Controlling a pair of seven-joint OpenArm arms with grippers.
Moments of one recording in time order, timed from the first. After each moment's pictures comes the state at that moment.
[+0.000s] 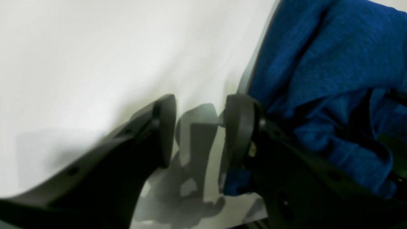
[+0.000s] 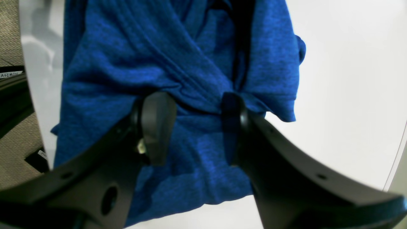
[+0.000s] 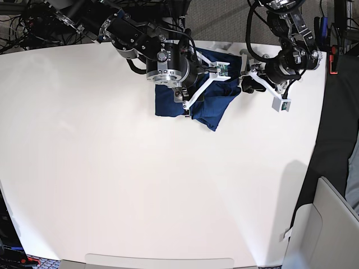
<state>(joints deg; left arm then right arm) 10.8 1.8 -28.9 103.2 -27.7 -25.9 71.4 9.6 9.2 -52.8 106.5 -4.8 39.1 -67.9</state>
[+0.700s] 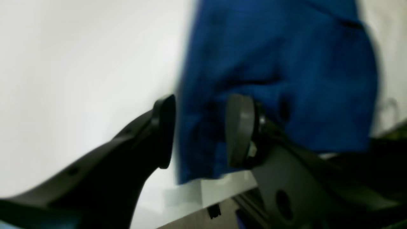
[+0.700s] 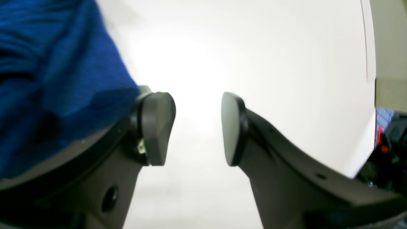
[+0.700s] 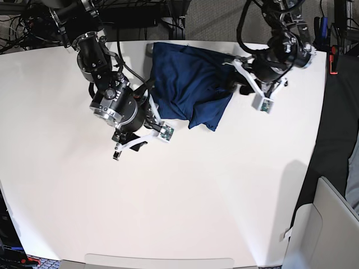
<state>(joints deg) 16.7 -0.1 -15.6 117.6 -28.4 -26.2 71.4 9.4 11.1 -24.3 108.4 -6.8 39.2 -67.7</state>
